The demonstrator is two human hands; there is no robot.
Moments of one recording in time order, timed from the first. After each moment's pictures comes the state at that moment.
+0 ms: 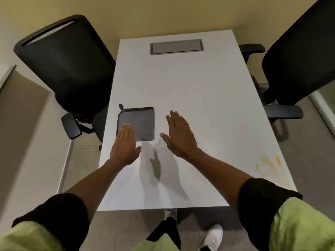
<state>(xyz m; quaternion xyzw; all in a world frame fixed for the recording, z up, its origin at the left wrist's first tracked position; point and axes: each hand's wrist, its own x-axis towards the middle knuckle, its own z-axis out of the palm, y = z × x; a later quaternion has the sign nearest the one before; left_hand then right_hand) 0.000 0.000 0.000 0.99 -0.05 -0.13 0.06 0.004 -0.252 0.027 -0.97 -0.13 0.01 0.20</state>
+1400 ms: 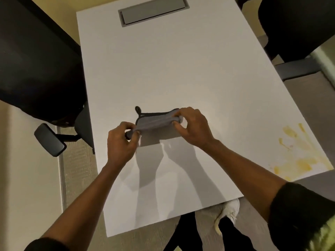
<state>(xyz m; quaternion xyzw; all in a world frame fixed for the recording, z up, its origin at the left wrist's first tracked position) 0.067 0.021 -0.022 0.94 -0.05 -0.01 0.33 0.044 -0.250 -0.034 -0.92 -0.02 -0.11 0.38</state>
